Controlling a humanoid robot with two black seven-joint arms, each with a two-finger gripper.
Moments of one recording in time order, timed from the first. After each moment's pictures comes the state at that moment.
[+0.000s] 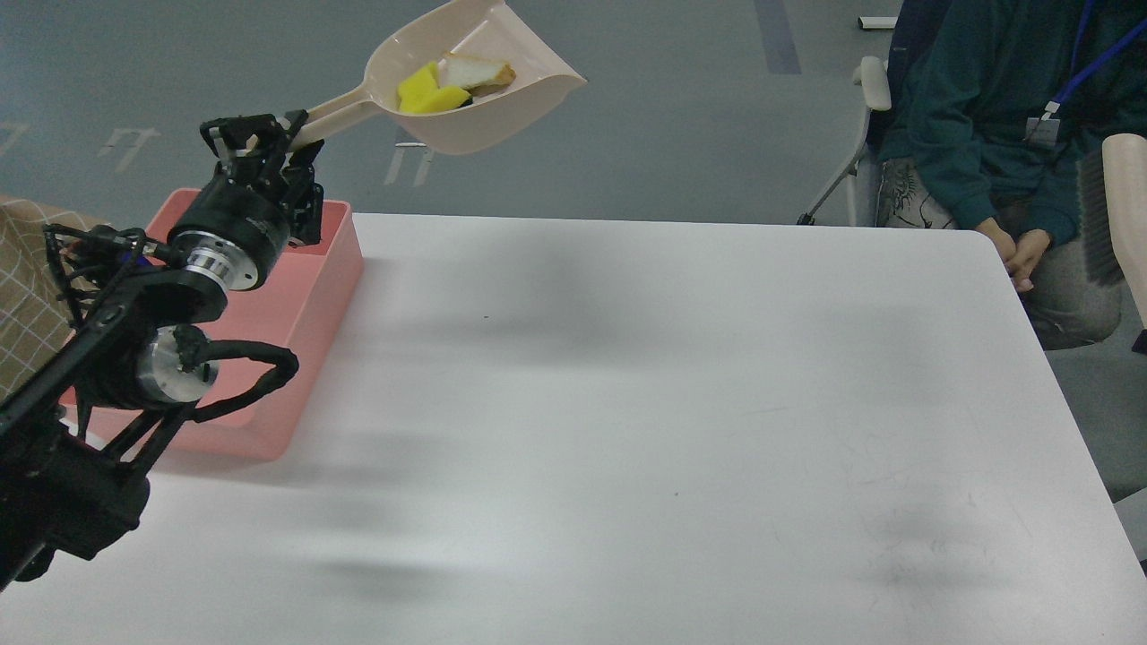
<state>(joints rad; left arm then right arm) -0.32 0.54 -1.21 -1.54 0.45 0.29 -0.02 0.79 -1.52 0.16 1.57 -0.99 0.19 0.25</state>
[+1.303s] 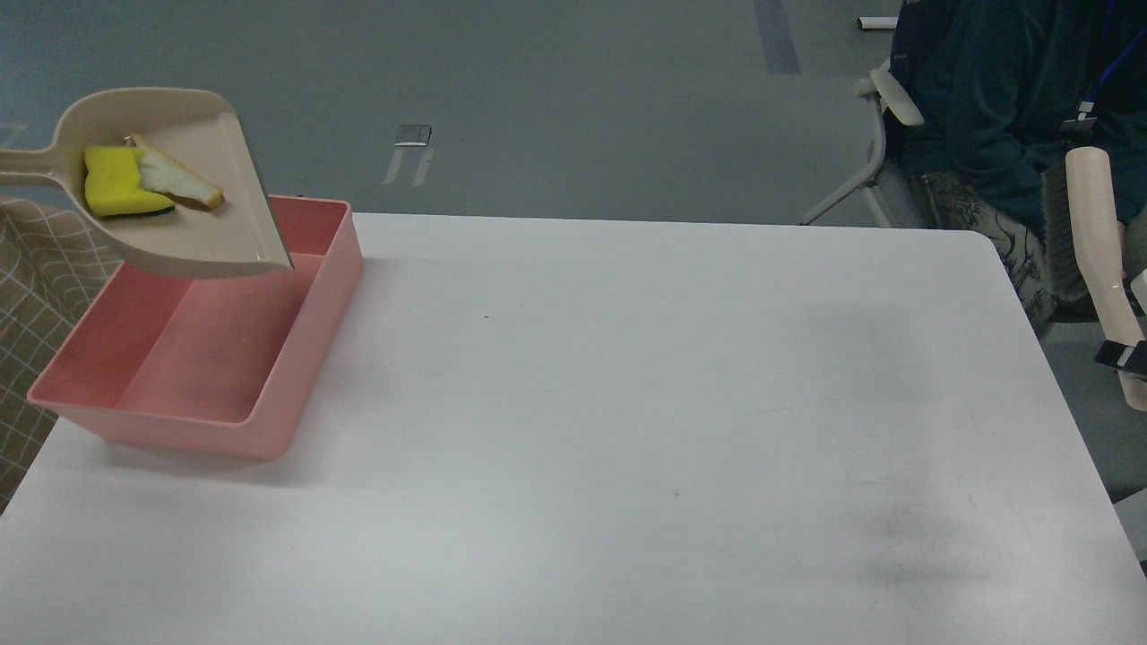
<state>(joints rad) 0.30 0.98 -1.76 -1.36 0.91 -0.15 -0.22 0.78 -1.48 0.14 1.59 -0.99 0.15 0.25</state>
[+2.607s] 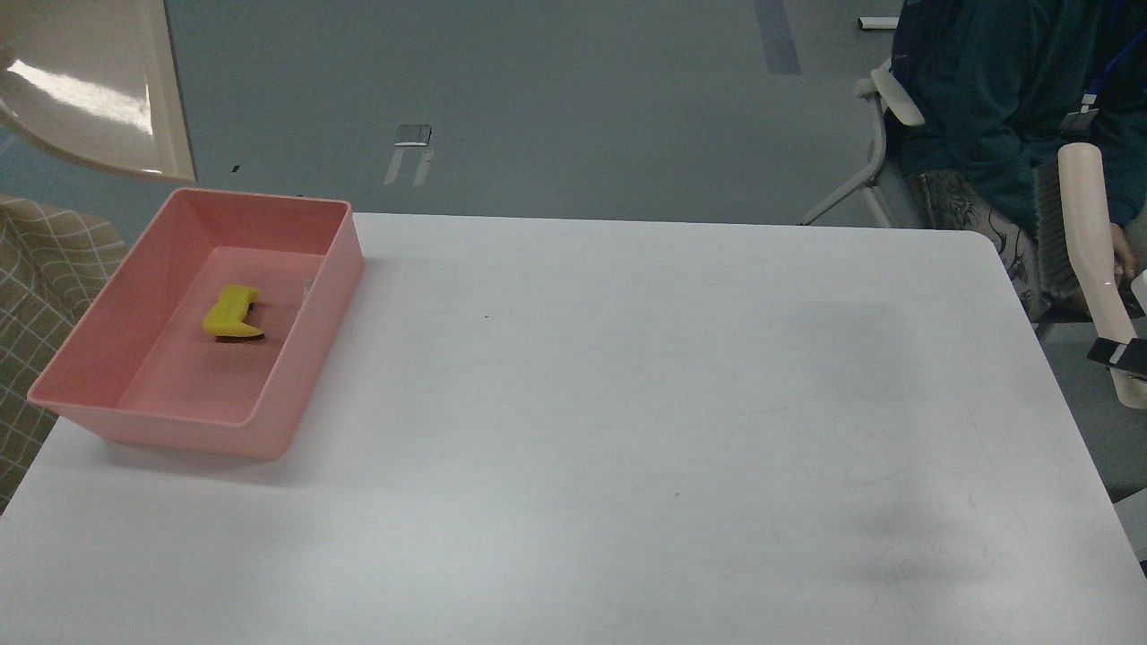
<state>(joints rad) 0.05 1.11 -1.79 -1.33 1.13 -0.15 -0.29 0.78 -1.47 0.14 1.60 -0.99 0.14 0.25</state>
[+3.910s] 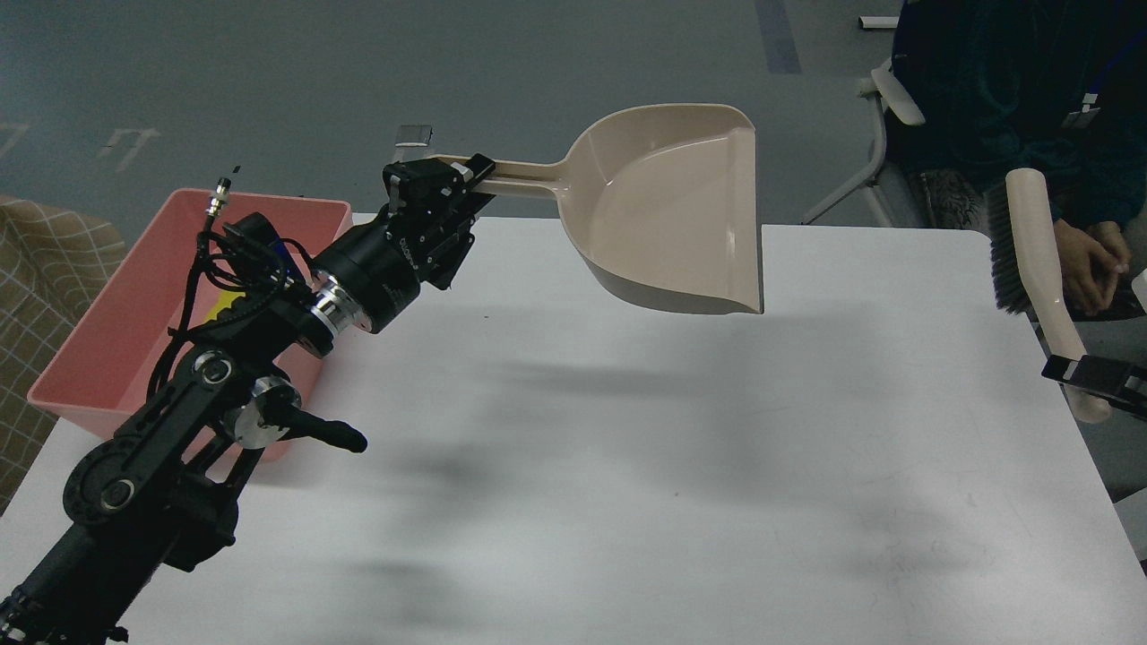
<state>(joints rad) -0.27 0.24 -1.19 -1.50 0.93 -0.19 0.04 0.76 -1.41 0.13 1.59 -1.00 0.14 0.25</state>
